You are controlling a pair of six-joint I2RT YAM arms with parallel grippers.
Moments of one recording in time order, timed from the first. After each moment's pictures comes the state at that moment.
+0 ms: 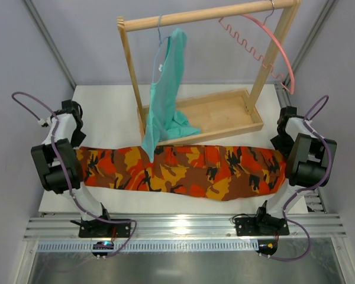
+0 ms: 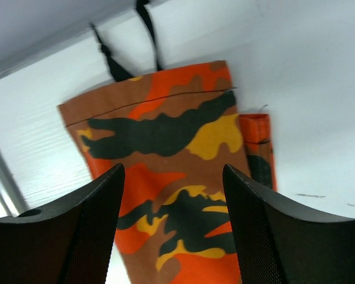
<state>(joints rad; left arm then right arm) 0.31 1.70 1.30 -0.91 -0.59 -0.80 -0.29 1.77 1.16 -0.78 0.46 0.86</state>
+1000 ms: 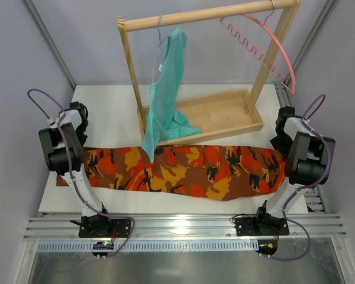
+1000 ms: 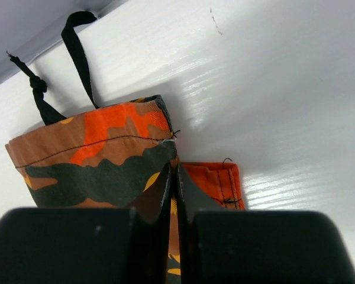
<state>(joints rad) 0.29 2.05 1.46 -0.85 -0.62 -0.76 -0.28 1.79 1.16 -0.75 0.48 0.84</state>
